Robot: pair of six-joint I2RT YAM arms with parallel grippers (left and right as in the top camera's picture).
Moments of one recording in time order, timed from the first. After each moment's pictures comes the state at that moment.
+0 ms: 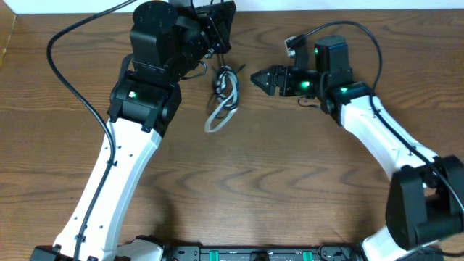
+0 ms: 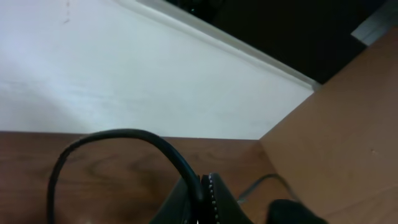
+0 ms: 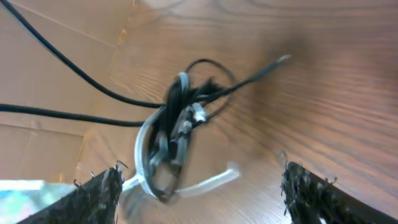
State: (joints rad) left arm -0.32 1.46 1.51 -0.22 0.29 -0.56; right arm 0.30 1.76 1.22 -0.10 -0.71 0.51
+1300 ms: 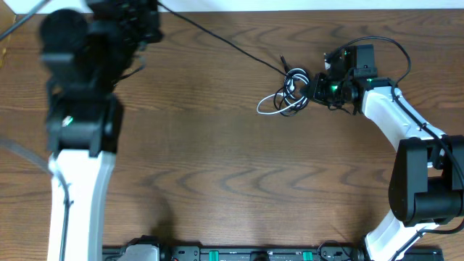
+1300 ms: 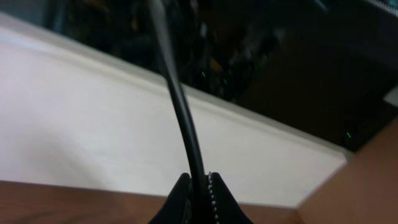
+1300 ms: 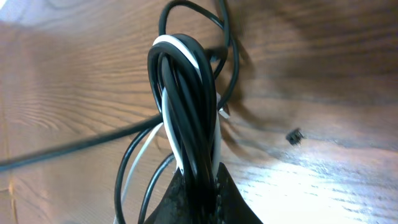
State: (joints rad) left arm -0.04 1.29 1.51 -0.22 0.31 -0.53; right arm 0.09 1.87 1.23 -0.39 -0.52 0.42
